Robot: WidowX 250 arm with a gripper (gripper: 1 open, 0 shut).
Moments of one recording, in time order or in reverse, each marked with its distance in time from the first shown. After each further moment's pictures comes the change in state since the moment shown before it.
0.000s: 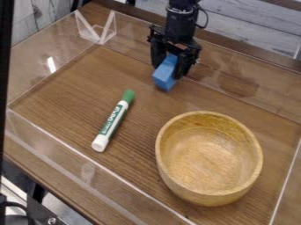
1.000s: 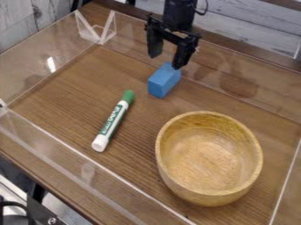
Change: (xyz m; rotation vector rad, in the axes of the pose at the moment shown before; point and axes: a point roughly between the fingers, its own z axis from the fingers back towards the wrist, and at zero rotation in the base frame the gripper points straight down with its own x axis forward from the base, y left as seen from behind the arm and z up) arm -0.016 0.004 0.022 -0.003 0.044 0.035
